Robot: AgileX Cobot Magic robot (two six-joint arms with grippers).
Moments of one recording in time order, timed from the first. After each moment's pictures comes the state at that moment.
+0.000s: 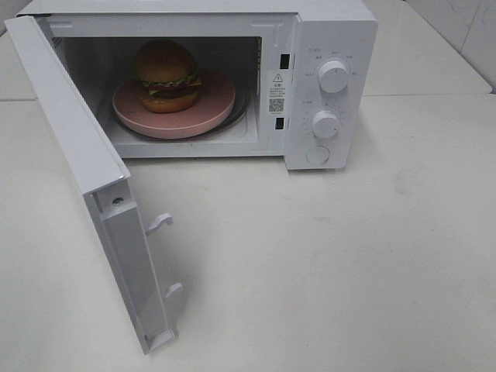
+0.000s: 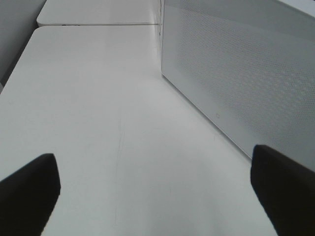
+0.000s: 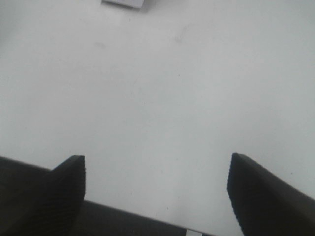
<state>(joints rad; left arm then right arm) 0.03 -0.01 -0.50 -0.10 1.04 0.07 0.35 0.16 -0.54 -0.15 1.10 0.10</state>
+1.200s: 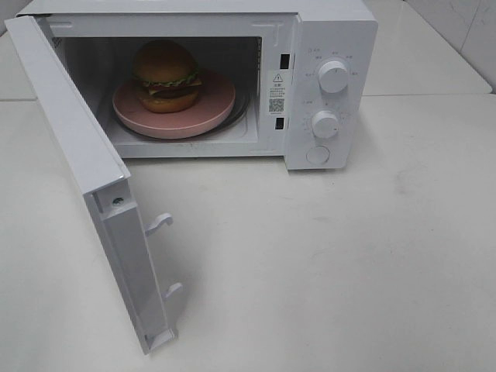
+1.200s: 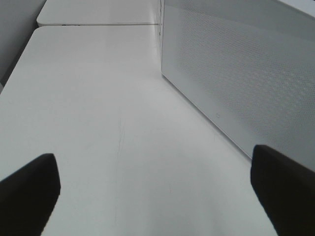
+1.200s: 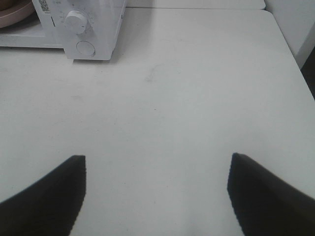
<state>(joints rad) 0.03 -0.01 -0.50 -0.10 1.04 0.07 0.14 0.00 -0.51 -0.09 1.05 0.10</state>
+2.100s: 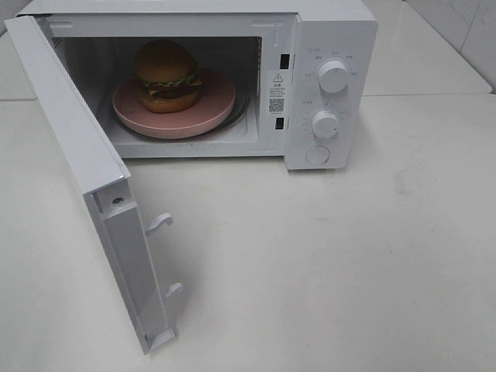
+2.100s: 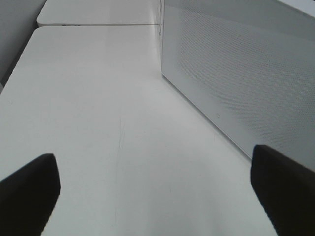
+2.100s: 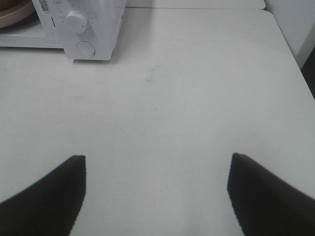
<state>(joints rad) 0.03 -0.01 -0.50 -0.10 1.04 0.07 0.14 0.00 -0.51 -0.09 1.05 0.10</state>
